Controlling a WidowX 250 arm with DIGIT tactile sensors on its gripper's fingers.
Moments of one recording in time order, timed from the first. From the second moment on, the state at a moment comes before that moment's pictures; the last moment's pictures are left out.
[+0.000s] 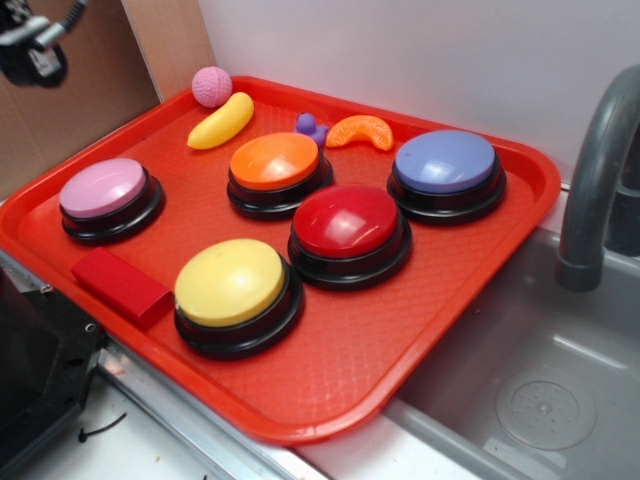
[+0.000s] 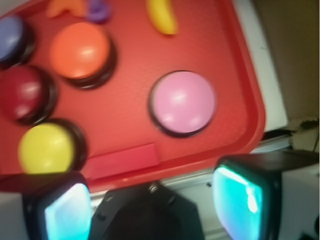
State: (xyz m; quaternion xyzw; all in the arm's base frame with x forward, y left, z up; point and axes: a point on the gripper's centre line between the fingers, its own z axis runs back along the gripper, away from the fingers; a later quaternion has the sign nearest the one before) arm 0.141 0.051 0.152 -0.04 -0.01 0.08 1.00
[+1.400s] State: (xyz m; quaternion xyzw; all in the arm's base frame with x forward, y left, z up) arm 0.179 0.080 0.048 0.04 0.04 0.04 1.00
